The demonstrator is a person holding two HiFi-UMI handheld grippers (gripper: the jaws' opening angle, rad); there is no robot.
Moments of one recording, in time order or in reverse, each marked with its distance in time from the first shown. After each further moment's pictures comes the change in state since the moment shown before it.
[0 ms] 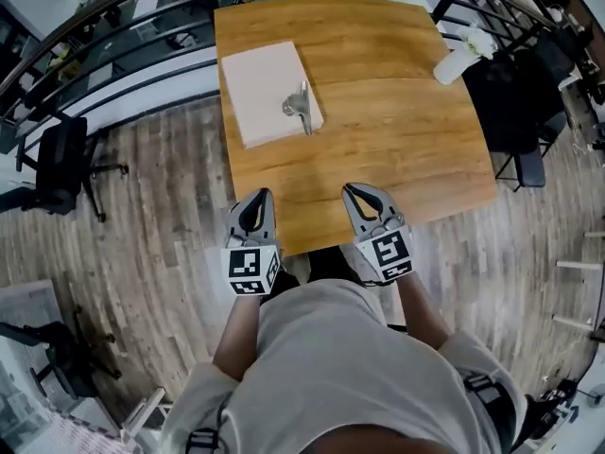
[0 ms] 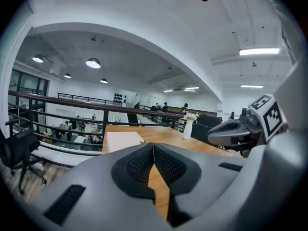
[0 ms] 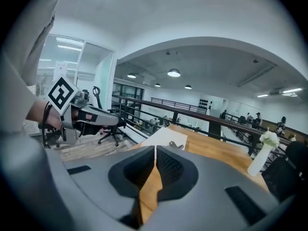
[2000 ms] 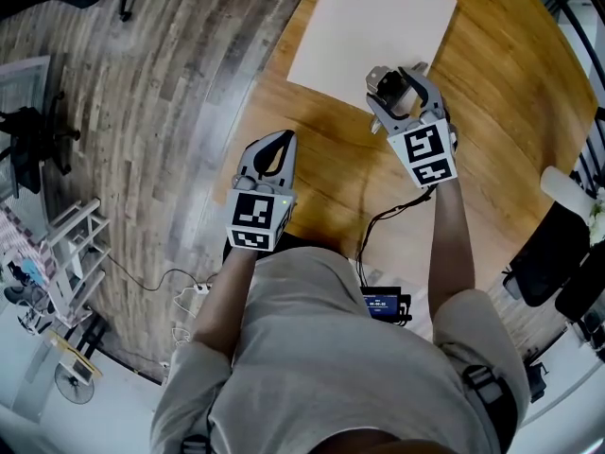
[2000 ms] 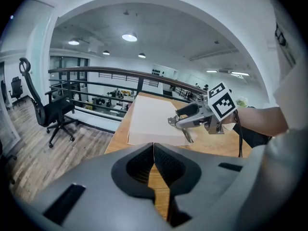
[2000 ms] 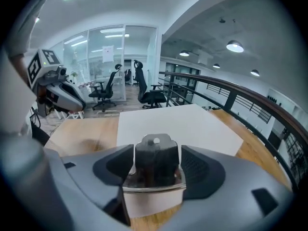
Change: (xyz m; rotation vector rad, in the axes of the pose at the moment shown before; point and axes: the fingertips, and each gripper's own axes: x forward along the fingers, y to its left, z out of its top) left arm 0.126 0.075 -0.109 -0.277 0.307 0.406; right arm 0.327 -0.069 -0.072 -0.365 0.226 0.640
